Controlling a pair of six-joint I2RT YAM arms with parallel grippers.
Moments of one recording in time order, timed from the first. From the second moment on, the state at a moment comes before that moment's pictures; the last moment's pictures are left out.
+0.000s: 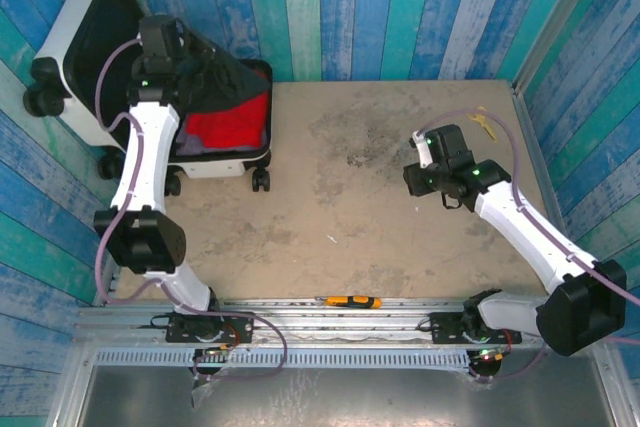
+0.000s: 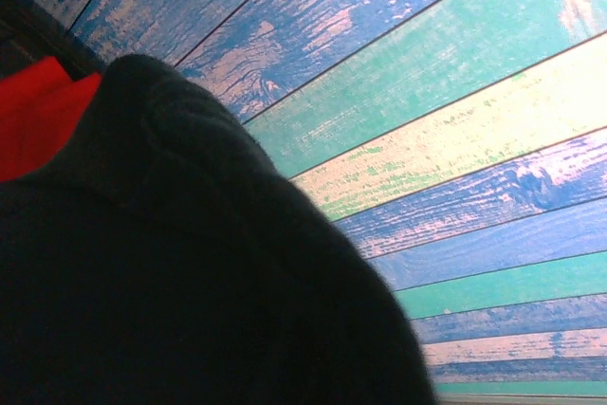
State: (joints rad) left arm 0.02 1.70 1.86 -0.50 0.15 -0.89; right arm 0.41 1.25 1.01 -0.67 0.07 0.08
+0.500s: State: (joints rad) left arm 0.03 1.98 2.16 -0.45 0.23 -0.83; right arm 0.41 1.25 0.89 -0.66 0.07 0.10
